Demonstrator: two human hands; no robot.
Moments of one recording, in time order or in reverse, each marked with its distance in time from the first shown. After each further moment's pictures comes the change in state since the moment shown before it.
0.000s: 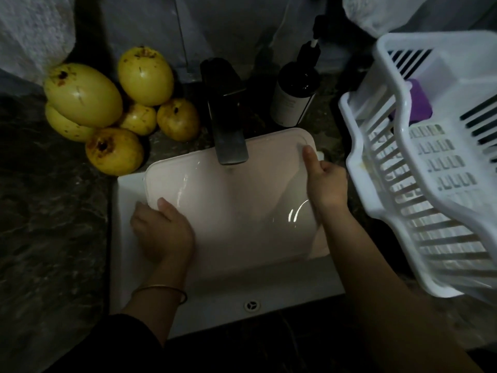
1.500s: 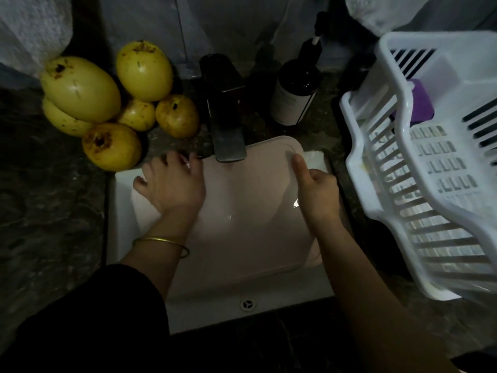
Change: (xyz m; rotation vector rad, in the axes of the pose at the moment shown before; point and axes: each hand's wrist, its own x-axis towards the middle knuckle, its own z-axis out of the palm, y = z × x) left_hand 0.020 0.068 -0.002 0.301 -0.043 0.369; right_hand -0.017 0.007 0.003 0.047 -0.090 -0.058
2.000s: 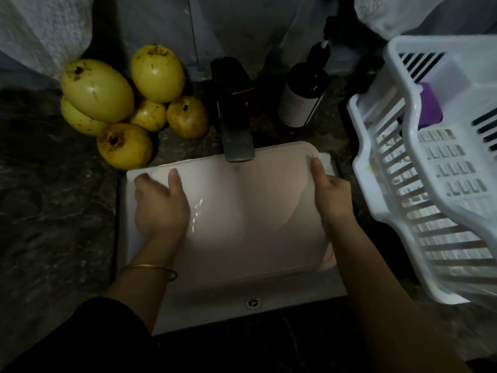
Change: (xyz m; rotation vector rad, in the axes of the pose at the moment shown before) left_hand -0.017 -0.042 -0.009 -0.315 -0.004 -0.252; right_hand 0.010 0.007 -0.009 0.051 -0.007 0.152
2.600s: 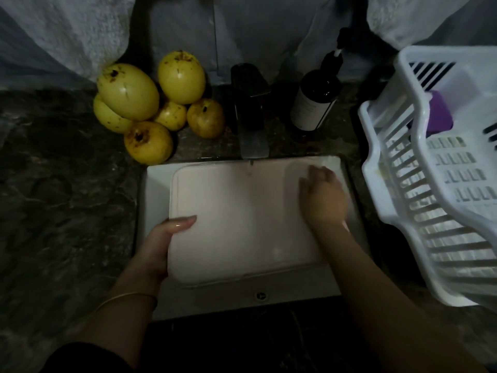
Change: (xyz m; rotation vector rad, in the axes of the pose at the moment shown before) left_hand -0.028 -0.041 -0.059 -0.868 -0.887 -0.502; right_hand -0.010 0.008 0.022 -0.864 0.015 -0.341
